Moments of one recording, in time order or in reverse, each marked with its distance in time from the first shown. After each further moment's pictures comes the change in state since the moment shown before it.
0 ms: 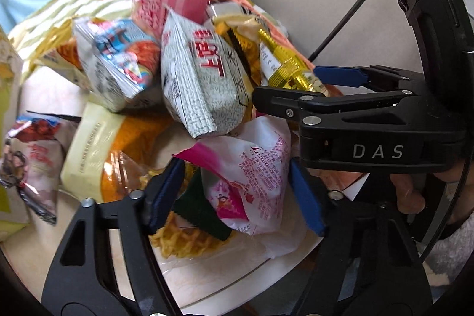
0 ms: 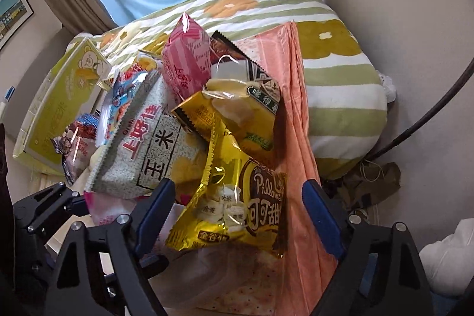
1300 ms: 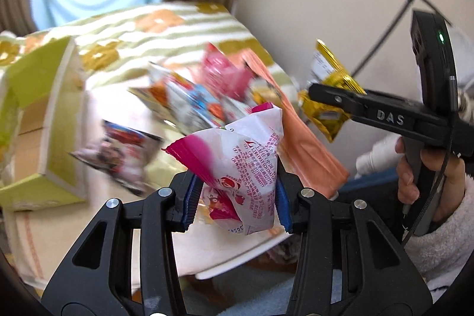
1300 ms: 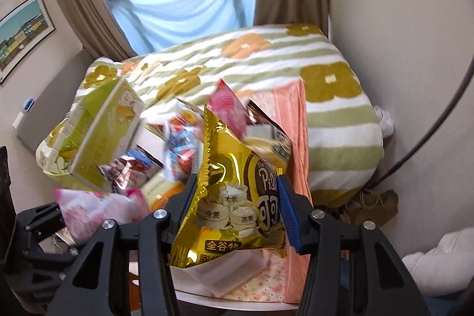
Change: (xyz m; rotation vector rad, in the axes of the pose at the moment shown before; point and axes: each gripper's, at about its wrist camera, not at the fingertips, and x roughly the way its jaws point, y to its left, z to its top) left arm -0.161 0.028 -0.013 -0.138 -0.257 0.075; right arm -0.093 0.023 0.024 -0.027 -0.170 0.061
